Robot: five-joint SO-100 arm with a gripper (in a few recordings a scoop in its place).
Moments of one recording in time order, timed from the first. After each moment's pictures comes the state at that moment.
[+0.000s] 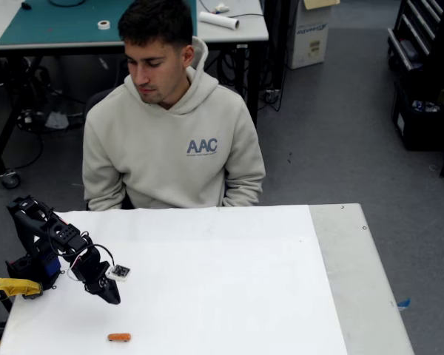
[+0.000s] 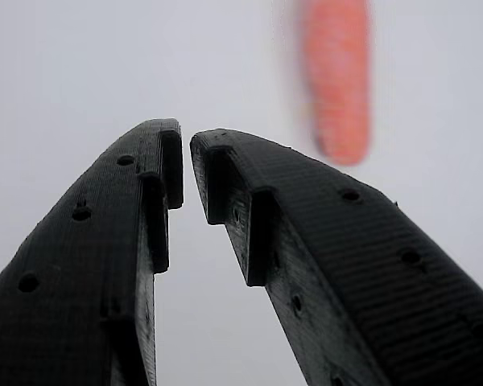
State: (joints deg) arm 78.2 104.7 116.0 44.7 -18.5
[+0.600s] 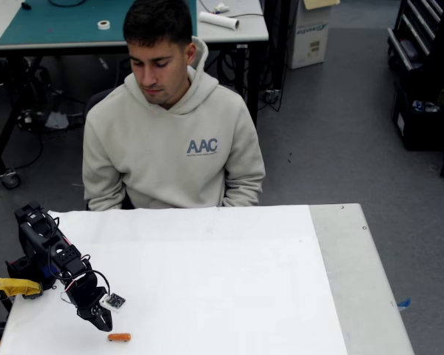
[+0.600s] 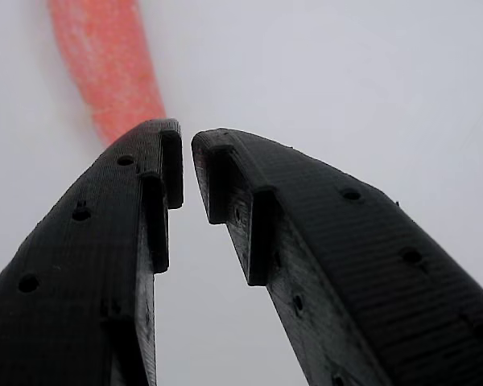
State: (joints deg) arm 86.1 90.9 104.5 44.7 -19.8
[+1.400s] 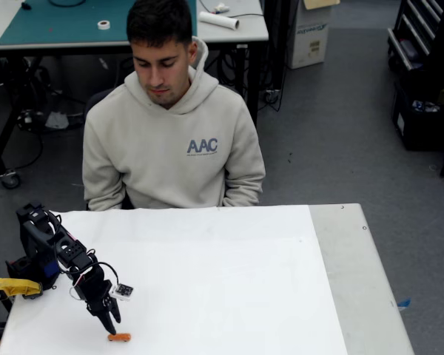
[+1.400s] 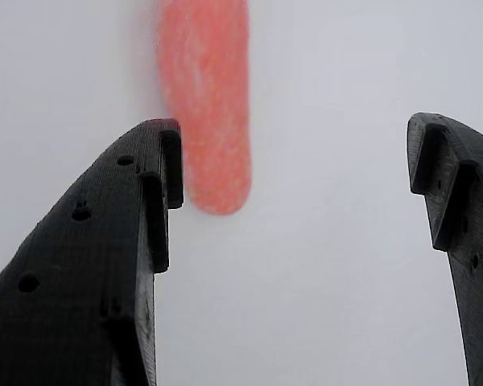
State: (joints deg) arm 82.5 89.6 104.5 44.2 -28.7
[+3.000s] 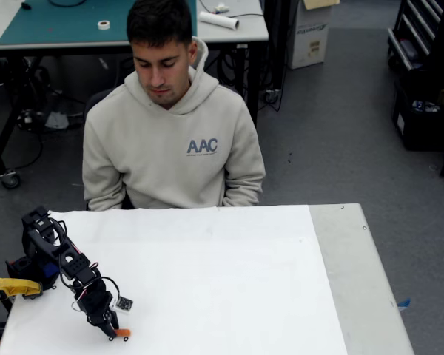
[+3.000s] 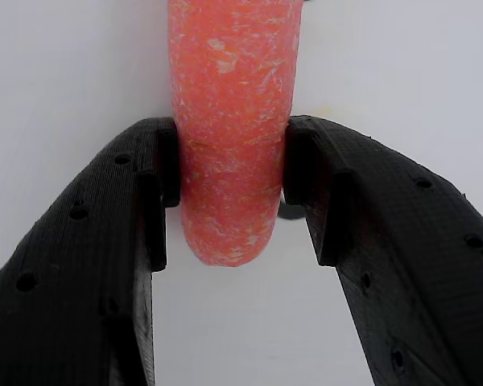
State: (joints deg) arm 84.8 79.8 102.3 43.9 -28.5
